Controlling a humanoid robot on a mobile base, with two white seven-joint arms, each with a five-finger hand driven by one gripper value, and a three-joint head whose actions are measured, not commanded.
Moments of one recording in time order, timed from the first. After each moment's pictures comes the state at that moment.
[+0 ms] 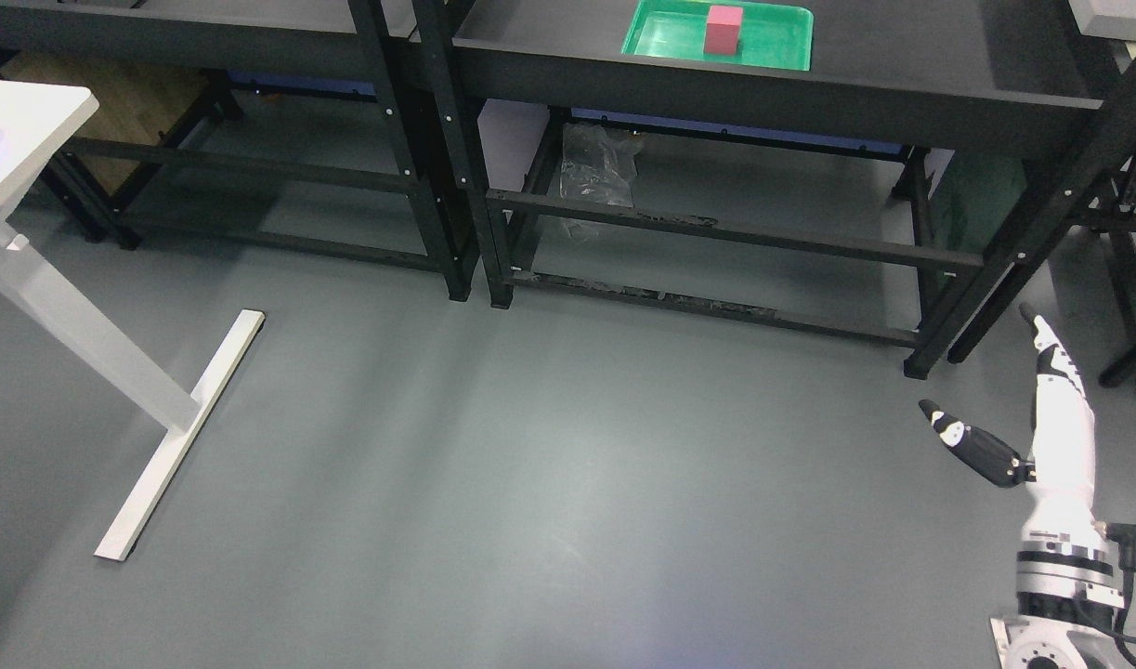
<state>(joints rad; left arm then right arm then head) 0.00 0.00 0.06 -0.08 0.00 -0.10 -0.08 0.19 -0.13 -0.06 -1.70 0.65 -0.17 -0.27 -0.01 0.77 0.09</state>
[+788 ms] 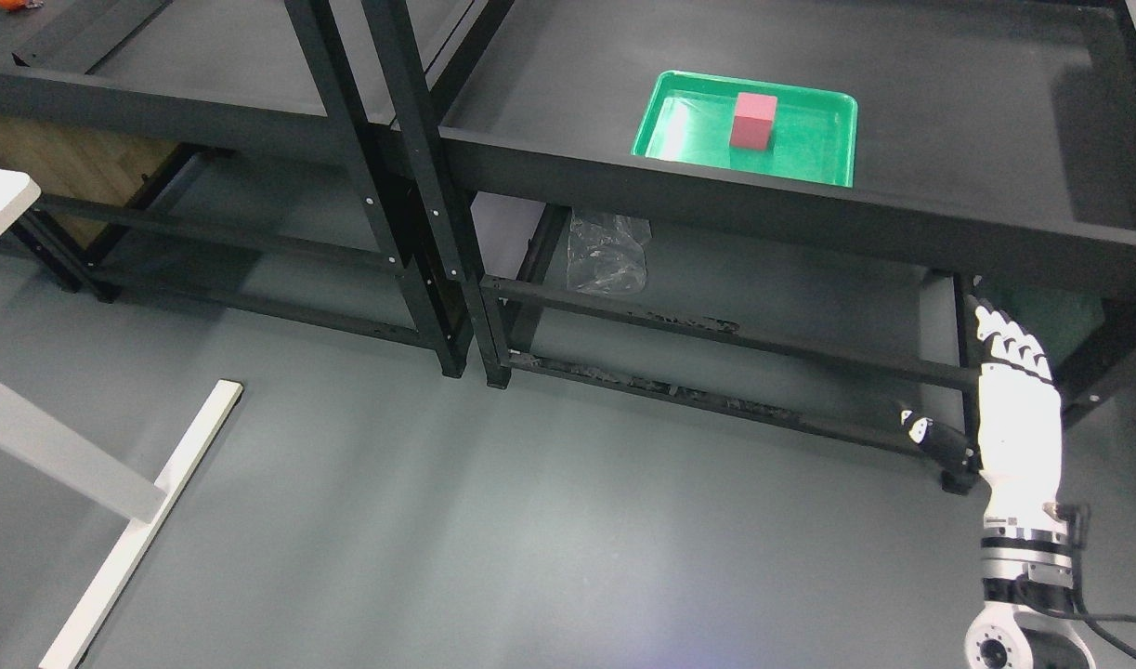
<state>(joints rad) 0.00 0.00 0.06 -0.08 0.00 -0.10 -0.08 0.16 -0.10 -0.02 -1.70 0.94 -0.11 -0.28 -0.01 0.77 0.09</state>
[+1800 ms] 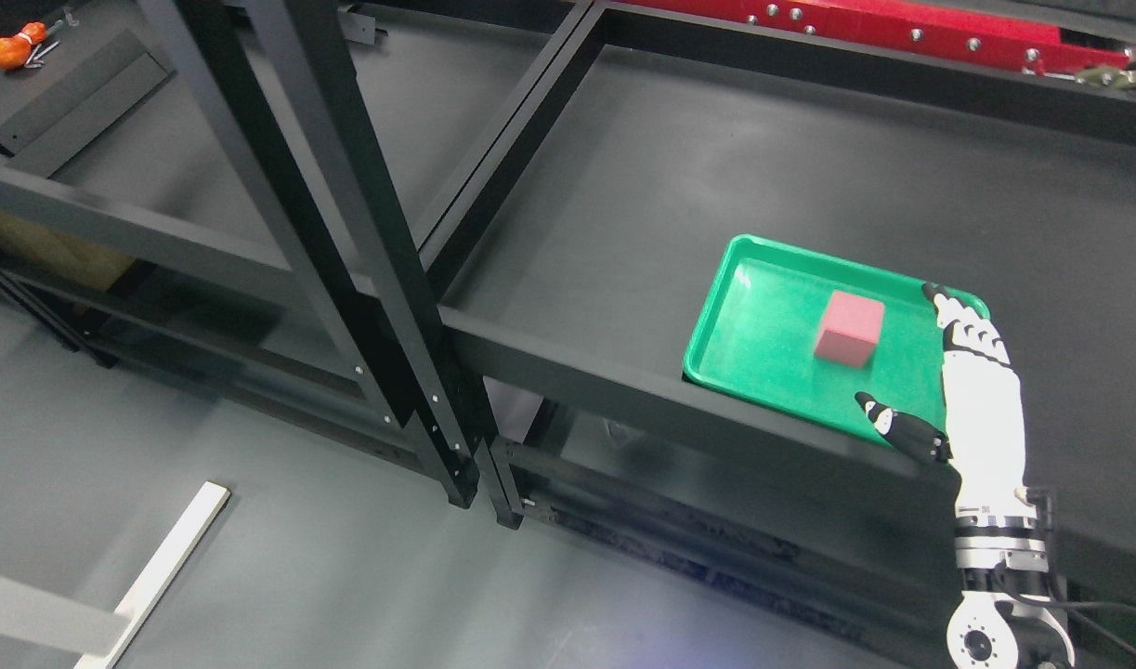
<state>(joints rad) 0.00 0.00 0.06 -0.08 0.00 -0.10 -0.08 0.14 -0.08 0.01 -1.70 0.90 -0.16 -0.21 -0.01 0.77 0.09</state>
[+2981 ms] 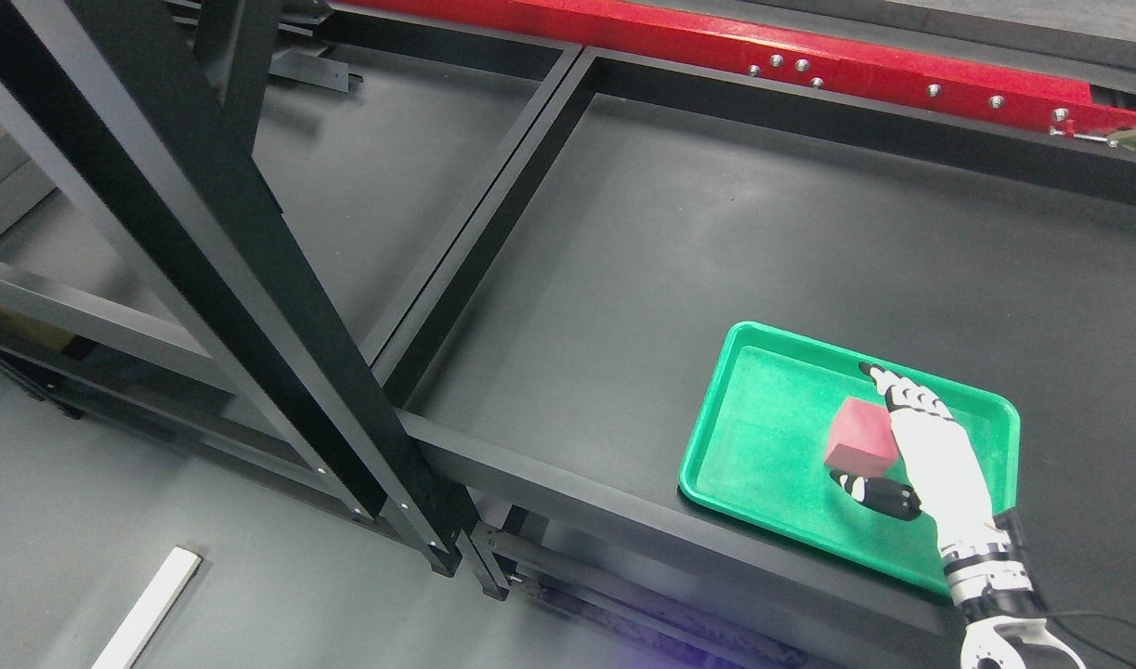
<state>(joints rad) 0.00 0.00 0.06 -0.08 0.00 -0.10 -0.08 0.16 -0.19 0.07 -1.63 0.89 -0.14 -0.03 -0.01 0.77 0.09</state>
